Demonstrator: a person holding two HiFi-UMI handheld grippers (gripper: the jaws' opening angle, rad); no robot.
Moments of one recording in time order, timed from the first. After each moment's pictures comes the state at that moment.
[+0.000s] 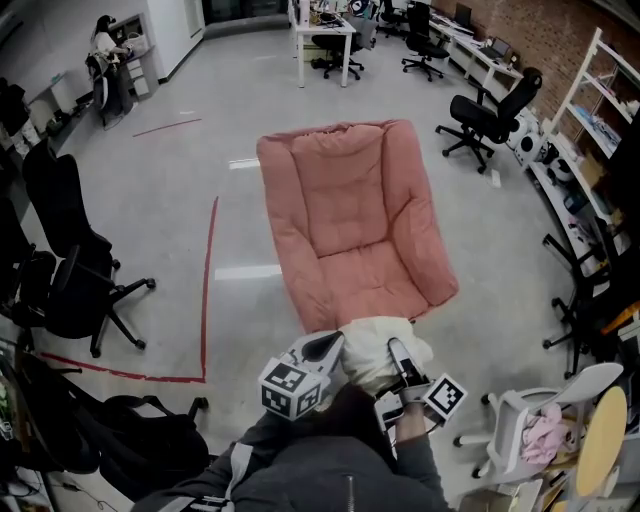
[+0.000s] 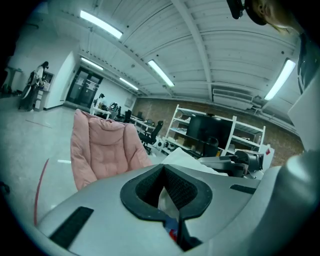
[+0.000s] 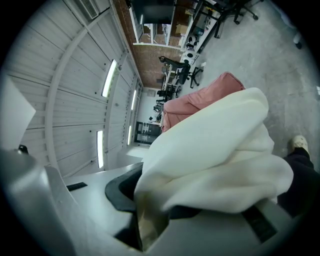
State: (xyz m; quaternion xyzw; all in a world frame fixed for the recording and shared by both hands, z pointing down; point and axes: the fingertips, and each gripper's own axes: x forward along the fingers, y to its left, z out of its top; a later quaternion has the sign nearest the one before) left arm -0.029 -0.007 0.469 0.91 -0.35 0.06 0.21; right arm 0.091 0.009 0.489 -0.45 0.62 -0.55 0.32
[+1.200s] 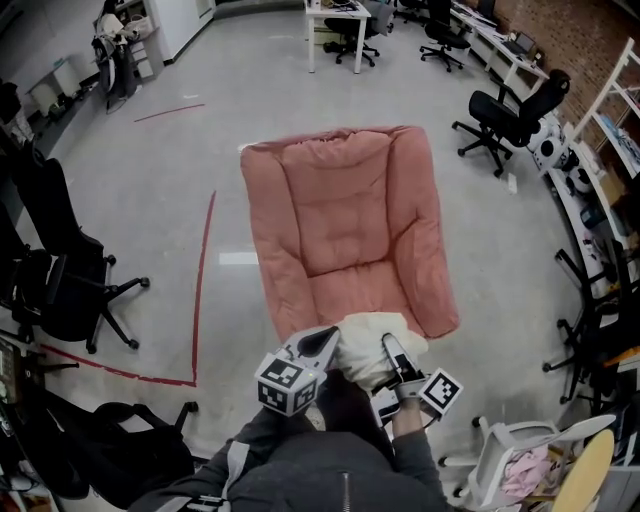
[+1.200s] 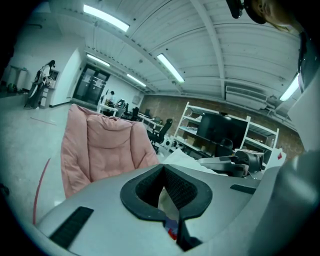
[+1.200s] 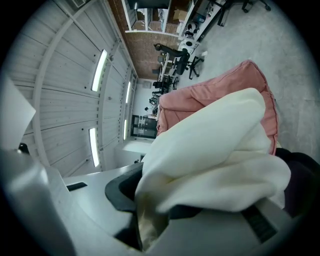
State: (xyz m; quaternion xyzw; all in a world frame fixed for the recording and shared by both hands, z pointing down) left arm 0.007 -0.160 0.486 0.89 -0.38 0.08 0.23; right arm 0.125 -0.151 0.510 -0.43 0.63 -0.59 0.29
